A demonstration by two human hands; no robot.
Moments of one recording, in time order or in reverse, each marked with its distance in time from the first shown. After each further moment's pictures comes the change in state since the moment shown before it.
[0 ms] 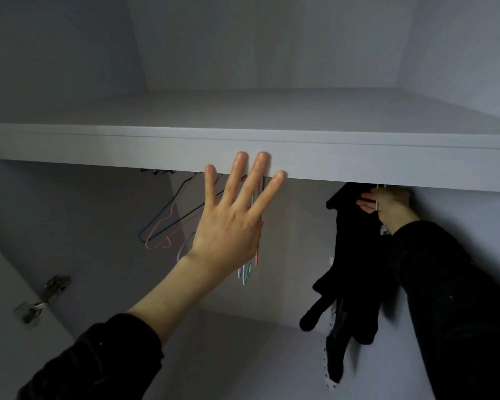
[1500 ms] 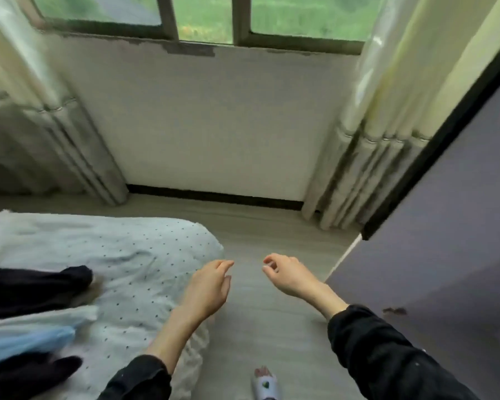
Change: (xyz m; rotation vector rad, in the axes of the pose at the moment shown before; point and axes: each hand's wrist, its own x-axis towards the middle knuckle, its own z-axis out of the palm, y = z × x) left_hand -0.706 0.052 -0.422 -0.022 -0.654 -1.786; right_hand -0.793 0.404 0.192 -1.383 -2.070 -0.827
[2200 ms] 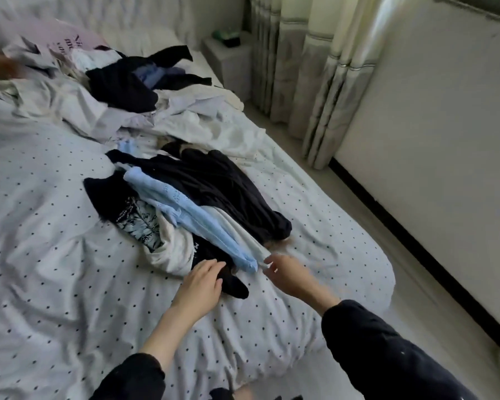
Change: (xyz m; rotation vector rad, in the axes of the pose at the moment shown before) left_hand -0.247 -0.250 -0.040 -0.227 0.295 -1.016; right_hand 0.092 -0.329 0.235 -0.476 -0.516 -0.744
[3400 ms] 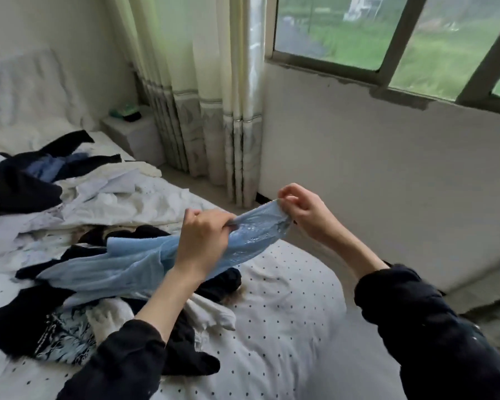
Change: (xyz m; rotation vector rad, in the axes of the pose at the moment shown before) left_hand 0.100 0.146 -0.139 -0.052 0.647 0.795; right_hand -0.074 -0.011 -0.192 0.635 0.715 -0.176
